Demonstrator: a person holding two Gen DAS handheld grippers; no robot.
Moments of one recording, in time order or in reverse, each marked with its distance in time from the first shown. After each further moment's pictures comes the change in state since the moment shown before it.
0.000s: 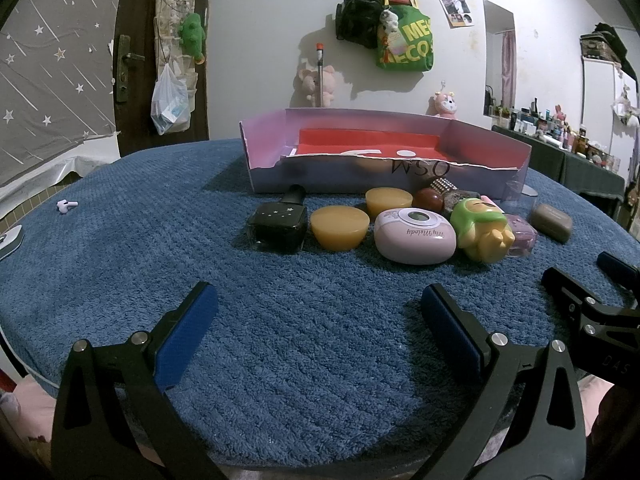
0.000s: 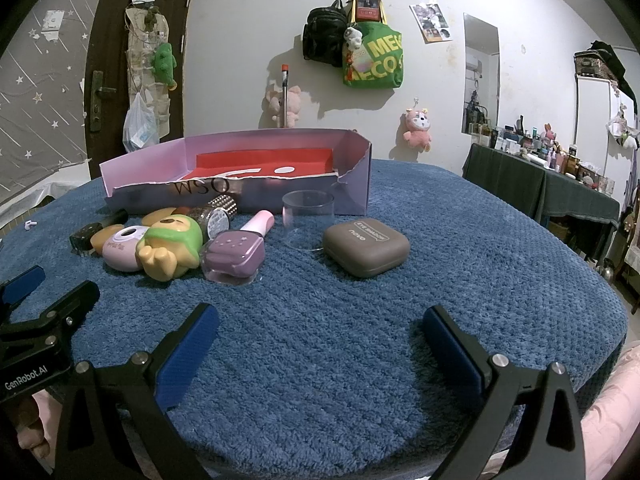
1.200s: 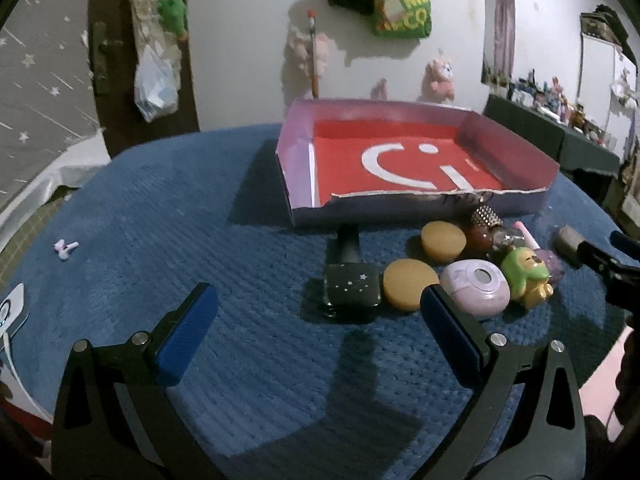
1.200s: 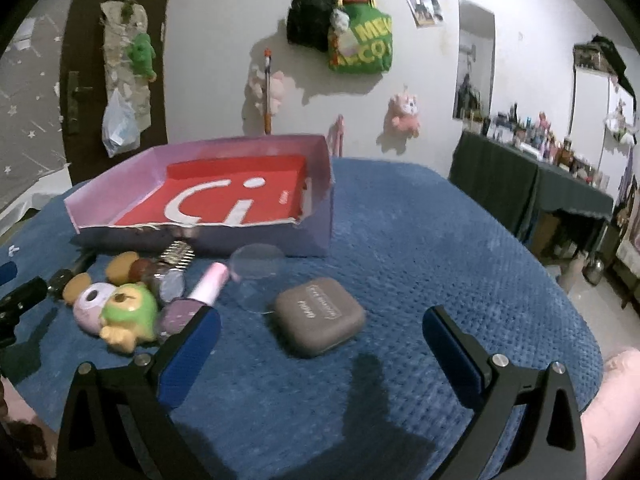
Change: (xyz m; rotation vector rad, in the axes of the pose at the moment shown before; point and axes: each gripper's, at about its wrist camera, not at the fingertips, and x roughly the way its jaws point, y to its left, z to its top) left arm 0.026 0.050 0.069 0.053 0.179 -0.053; right arm 0.024 -0.033 0.060 0.020 0.111 -0.034
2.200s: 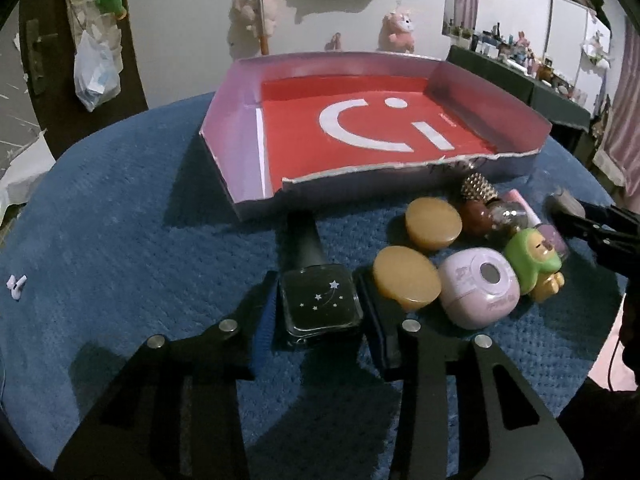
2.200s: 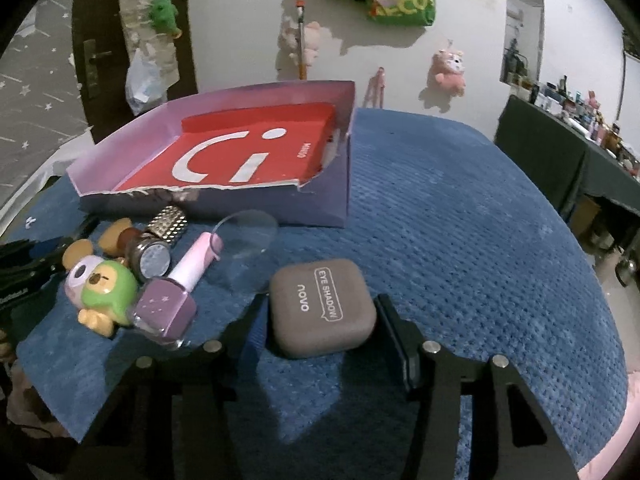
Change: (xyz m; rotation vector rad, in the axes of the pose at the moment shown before) left arm 0.040 -0.008 0.017 0.110 0.144 -0.132; right arm 0.037 -0.014 0.004 -0.065 0.170 0.160
